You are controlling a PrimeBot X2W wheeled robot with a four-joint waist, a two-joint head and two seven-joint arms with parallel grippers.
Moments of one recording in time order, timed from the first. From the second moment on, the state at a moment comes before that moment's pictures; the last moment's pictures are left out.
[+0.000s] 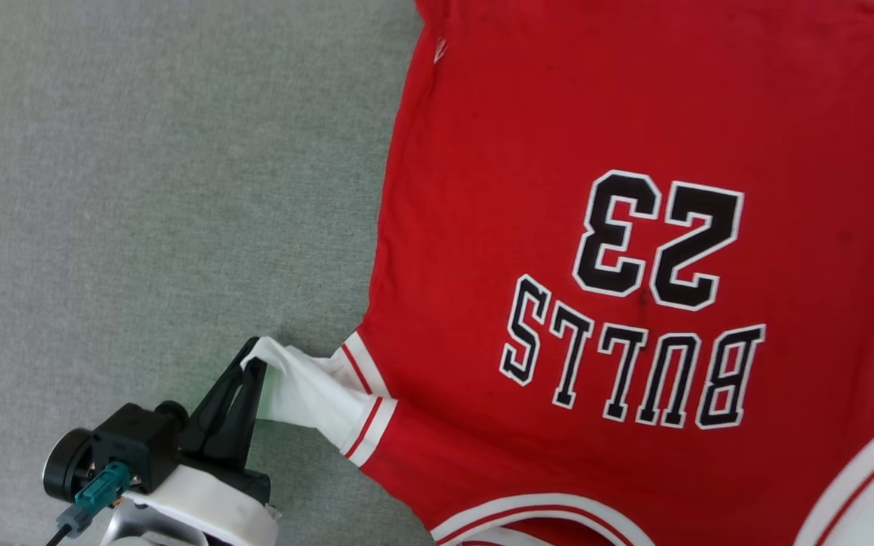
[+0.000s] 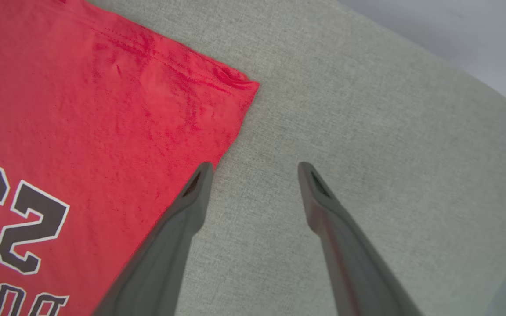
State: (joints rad) left arm -0.14 0.71 -0.63 -0.21 -0.72 0.34 -0.26; right arm -1.21 -0.71 0.43 0.40 0.69 0.13 1.22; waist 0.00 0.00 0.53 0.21
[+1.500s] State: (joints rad) left arm 0.05 0.69 -0.50 -0.22 -0.65 0.36 -0.25; right arm -0.60 -0.96 0.46 0.03 0.97 0.13 0.95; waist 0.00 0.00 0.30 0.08
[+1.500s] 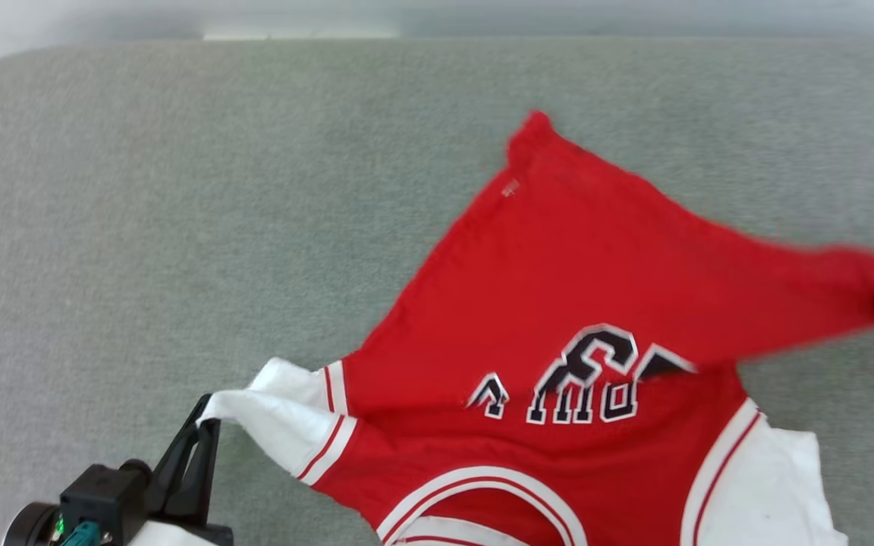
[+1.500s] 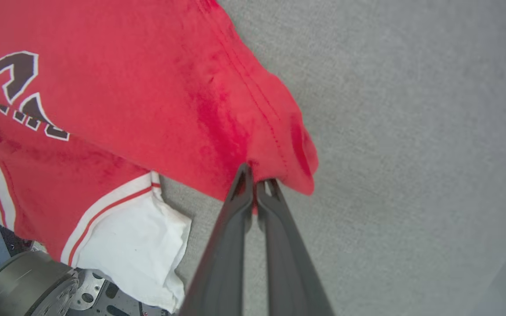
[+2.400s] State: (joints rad) left arm 0.10 0.71 -0.49 -0.25 -0.66 0.38 -0.25; right arm -0.10 -0.90 0.15 -0.06 0.90 0.13 0.72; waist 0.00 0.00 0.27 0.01
